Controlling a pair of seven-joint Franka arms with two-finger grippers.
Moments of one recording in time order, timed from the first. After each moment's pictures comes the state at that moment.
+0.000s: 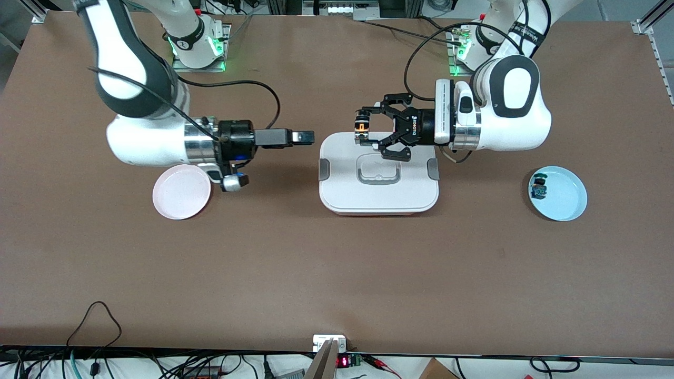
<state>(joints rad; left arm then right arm) 0.33 0.24 -0.78 -1.98 -1.55 2.04 2.05 0.42 0.35 -0.01 -1.69 1.62 1.89 -0.02</state>
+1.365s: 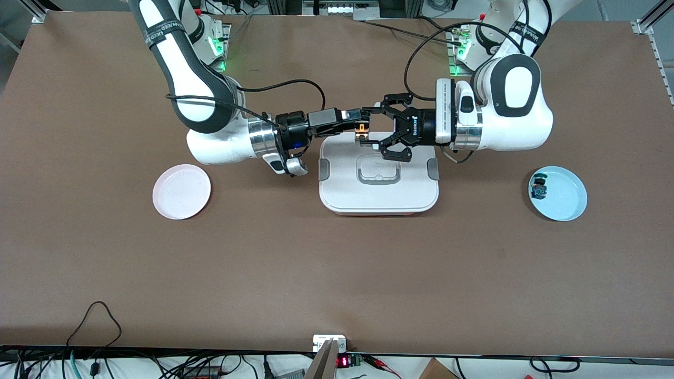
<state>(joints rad) 0.34 0.24 -0.78 -1.97 -1.55 2.04 2.05 0.55 0.42 -0.01 -1.74 1.82 1.83 -0.33</state>
